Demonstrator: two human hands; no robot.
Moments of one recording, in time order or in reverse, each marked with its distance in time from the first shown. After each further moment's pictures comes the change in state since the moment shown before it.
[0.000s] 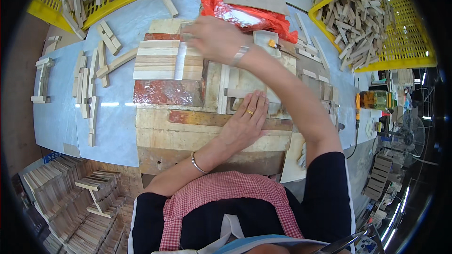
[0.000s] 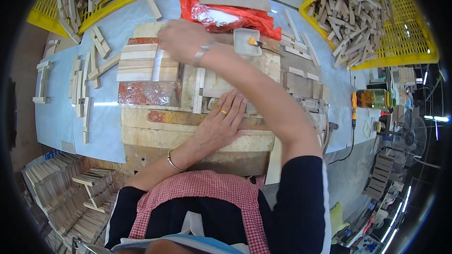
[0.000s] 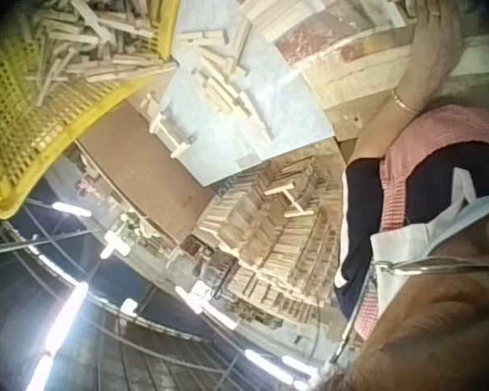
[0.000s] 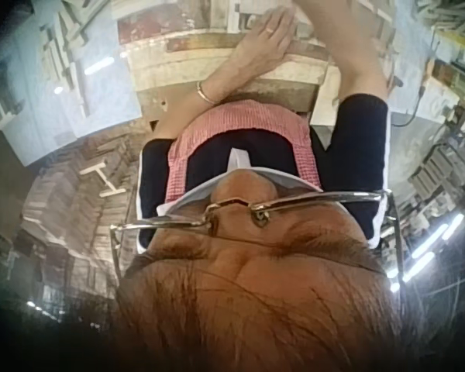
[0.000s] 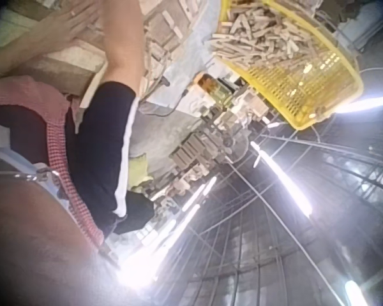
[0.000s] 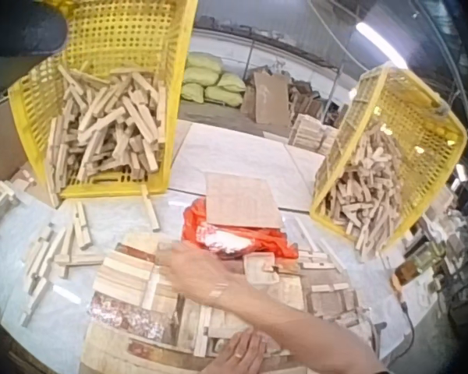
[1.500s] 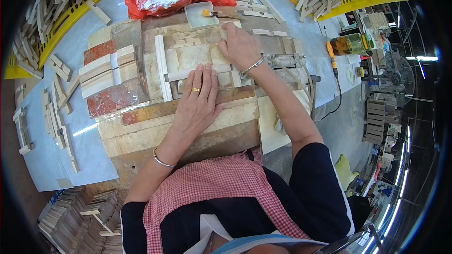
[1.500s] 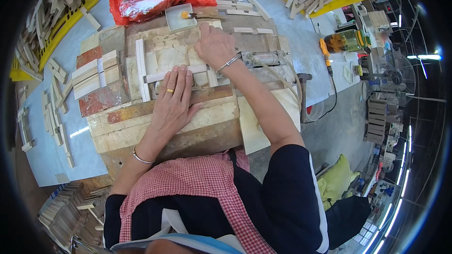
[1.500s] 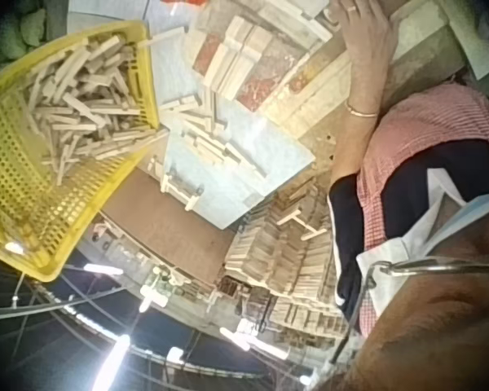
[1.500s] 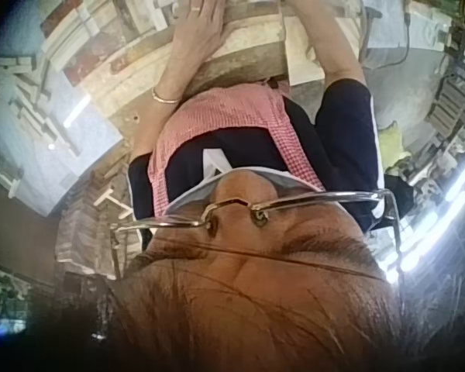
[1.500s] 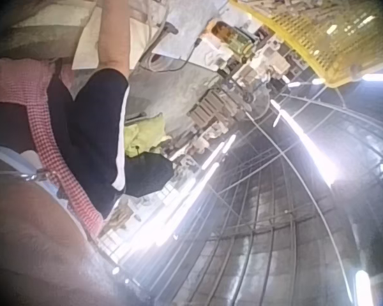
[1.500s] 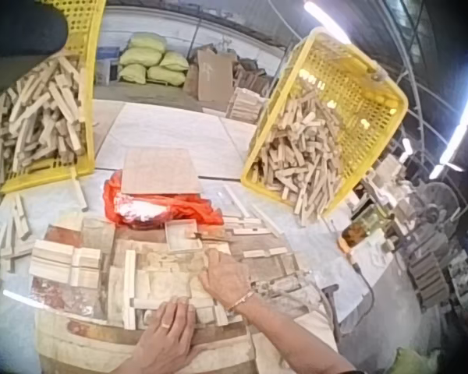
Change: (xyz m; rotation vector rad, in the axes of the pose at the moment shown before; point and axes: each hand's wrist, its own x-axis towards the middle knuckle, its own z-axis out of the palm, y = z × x) left_hand 0.007 0.001 0.000 0.032 -0.043 -0.001; right_hand -0.175 0.089 0.017 -0.331 0.324 0.549
